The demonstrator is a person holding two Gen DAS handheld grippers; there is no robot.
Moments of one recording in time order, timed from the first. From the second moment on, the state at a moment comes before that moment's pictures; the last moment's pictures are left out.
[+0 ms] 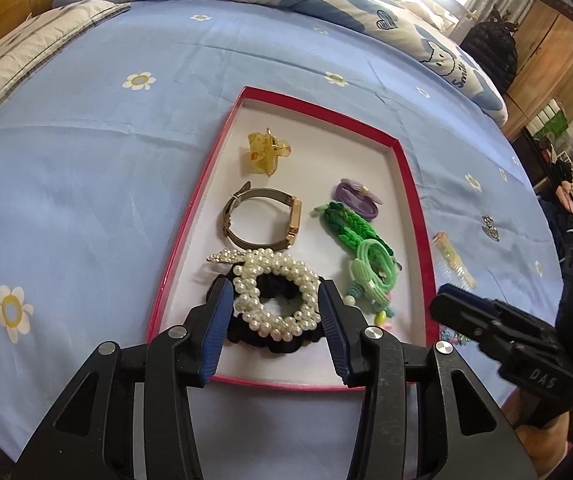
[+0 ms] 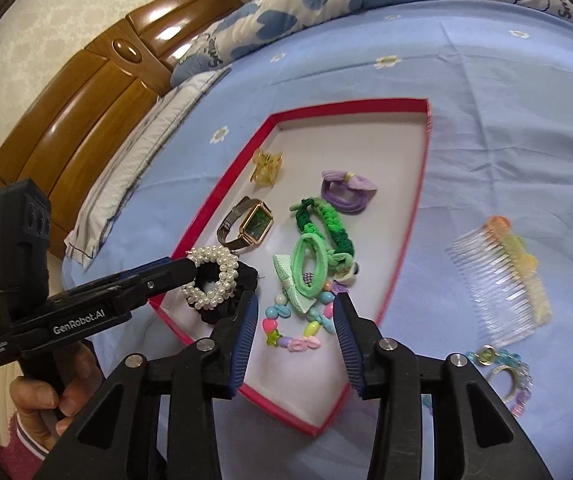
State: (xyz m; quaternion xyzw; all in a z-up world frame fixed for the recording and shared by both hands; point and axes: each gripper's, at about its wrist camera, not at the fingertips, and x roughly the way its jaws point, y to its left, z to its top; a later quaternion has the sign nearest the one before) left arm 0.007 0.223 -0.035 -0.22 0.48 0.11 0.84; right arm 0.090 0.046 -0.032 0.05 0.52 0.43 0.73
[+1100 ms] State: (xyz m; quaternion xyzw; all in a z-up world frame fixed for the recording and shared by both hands) left arm 0.008 0.145 -0.010 -0.18 0.48 0.04 0.86; right arm 0.104 -0.105 -0.034 0.13 0.51 0.31 0.79
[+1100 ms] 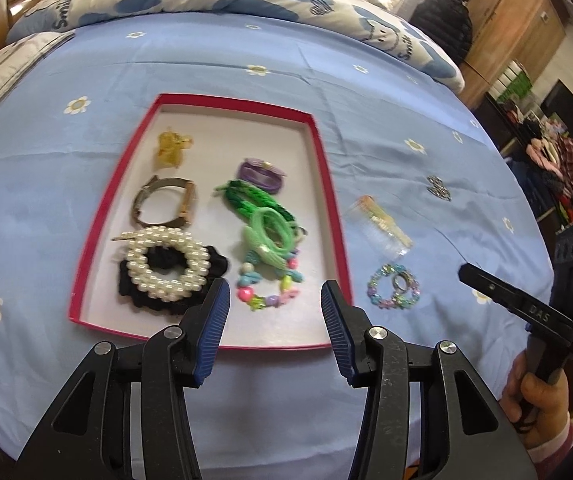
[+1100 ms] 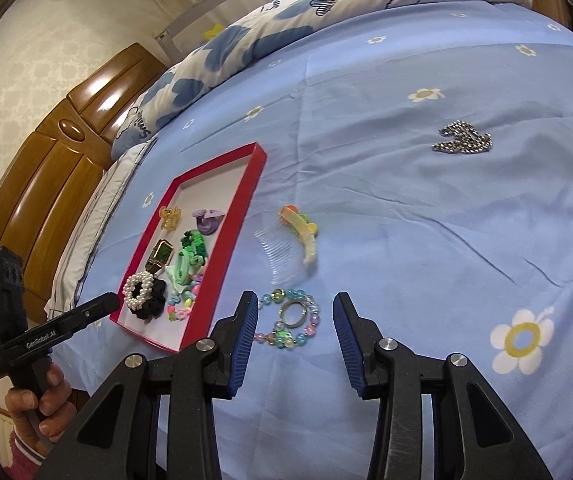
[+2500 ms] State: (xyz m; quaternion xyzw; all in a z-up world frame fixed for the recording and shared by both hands) left arm 0.071 0.013 -0.060 -0.08 0.54 -0.10 0.83; right arm 0.154 -0.116 -0.064 0.17 0.51 0.33 0.78
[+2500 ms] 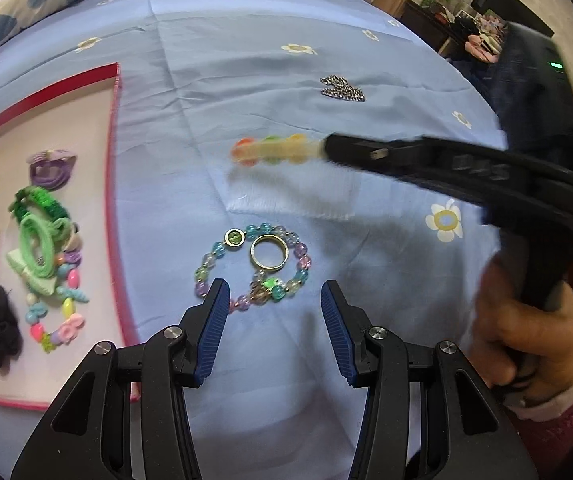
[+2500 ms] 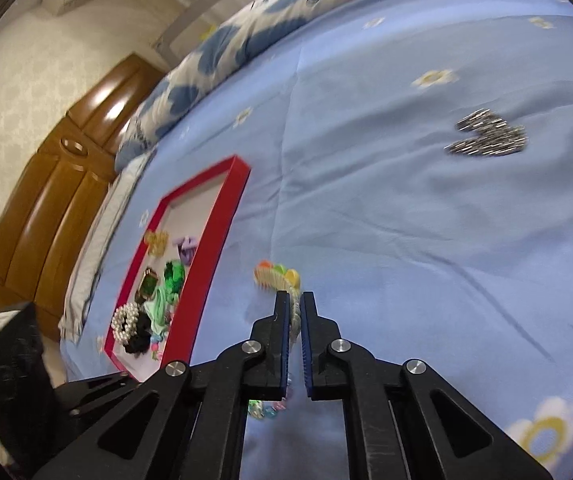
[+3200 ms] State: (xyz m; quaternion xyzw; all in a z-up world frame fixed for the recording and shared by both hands) left arm 0.070 0.002 -0.059 -0.06 0.54 -0.11 0.83; right arm 0.134 -0.173 -0.050 0.24 0.49 0.29 0.79
